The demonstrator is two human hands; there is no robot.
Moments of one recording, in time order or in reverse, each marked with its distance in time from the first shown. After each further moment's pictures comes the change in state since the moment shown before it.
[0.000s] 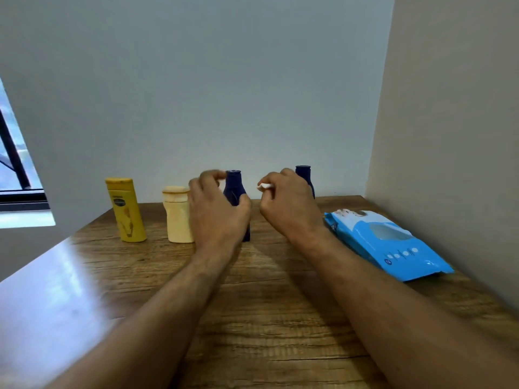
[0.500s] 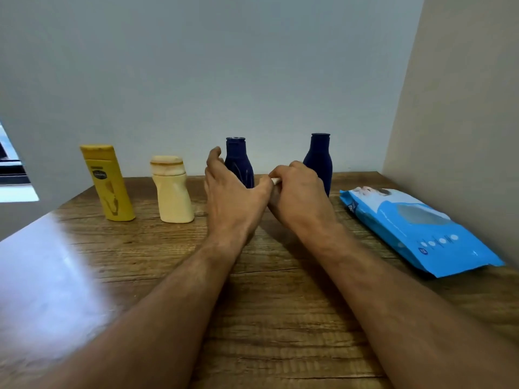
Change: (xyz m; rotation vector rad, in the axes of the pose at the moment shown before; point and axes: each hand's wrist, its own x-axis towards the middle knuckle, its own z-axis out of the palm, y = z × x) left_hand 0.001 -0.024 0.039 -0.156 -0.144 -0.129; right_hand -0.010 0.019 0.030 -0.130 -0.153 0.097
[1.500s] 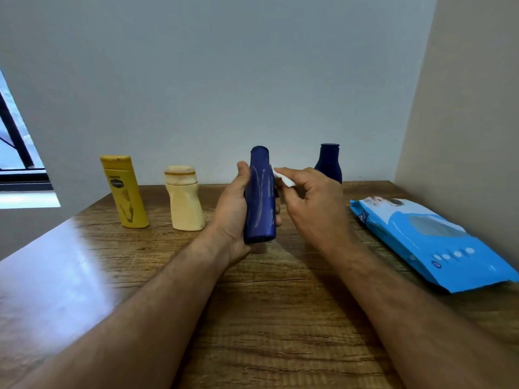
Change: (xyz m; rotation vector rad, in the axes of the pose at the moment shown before) left_hand 0.003 0.004 -0.019 -0.984 -0.532 -0.544; right_hand -0.010 0.005 -0.006 0.422 0.143 -0.093
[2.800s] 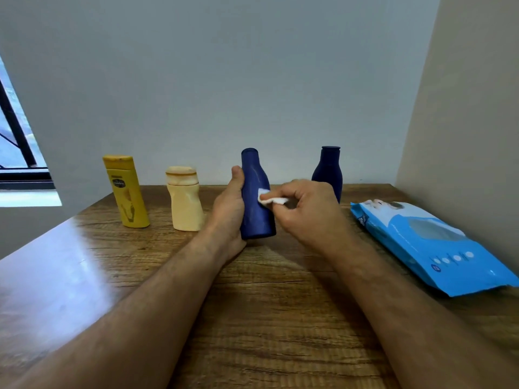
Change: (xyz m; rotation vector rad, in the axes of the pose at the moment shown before) left_hand 0.013 -0.002 -0.006 0.019 0.219 0.057; right_hand 0.000 -0.003 -0.005 0.052 -0.252 0.036
